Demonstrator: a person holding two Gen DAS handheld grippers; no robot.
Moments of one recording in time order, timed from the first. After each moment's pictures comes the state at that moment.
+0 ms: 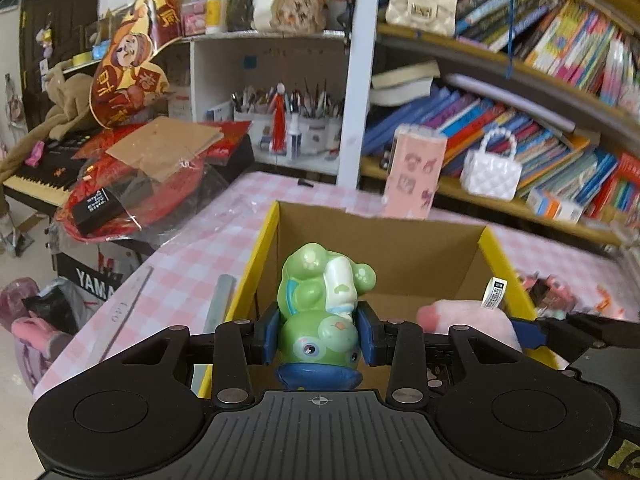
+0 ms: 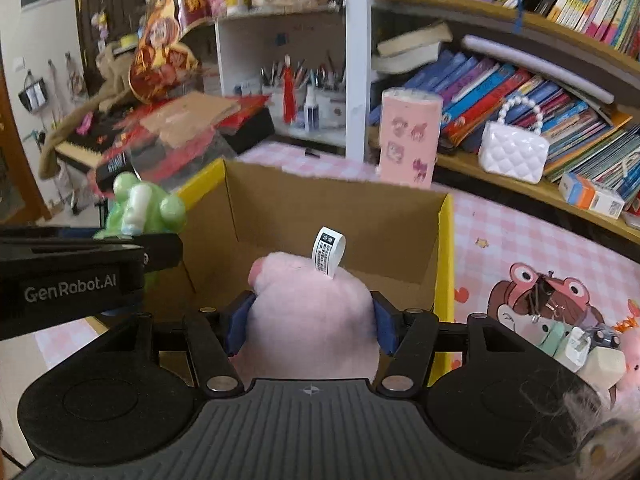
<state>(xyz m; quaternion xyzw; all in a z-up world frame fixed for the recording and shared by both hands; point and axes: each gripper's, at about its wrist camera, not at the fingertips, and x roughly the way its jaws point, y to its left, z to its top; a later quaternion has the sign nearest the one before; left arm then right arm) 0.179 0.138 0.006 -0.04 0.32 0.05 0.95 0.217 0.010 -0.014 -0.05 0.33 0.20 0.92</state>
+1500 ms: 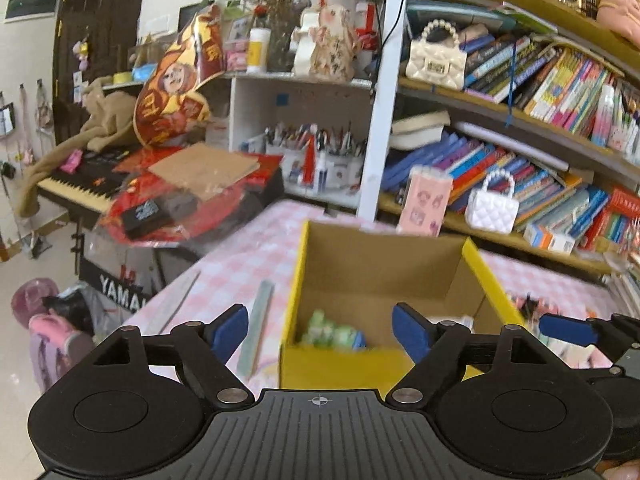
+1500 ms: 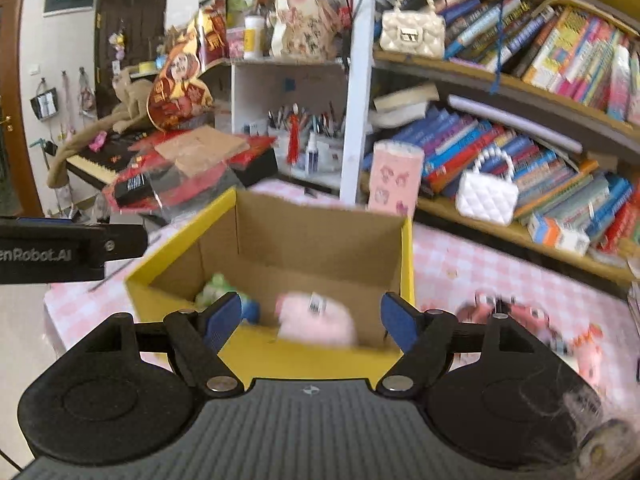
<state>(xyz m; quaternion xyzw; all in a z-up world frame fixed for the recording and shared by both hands) 0.085 0.157 0.030 -0.07 0.26 0.07 0.96 0.133 -0.008 0.020 -0.07 0.26 0.20 0.94</state>
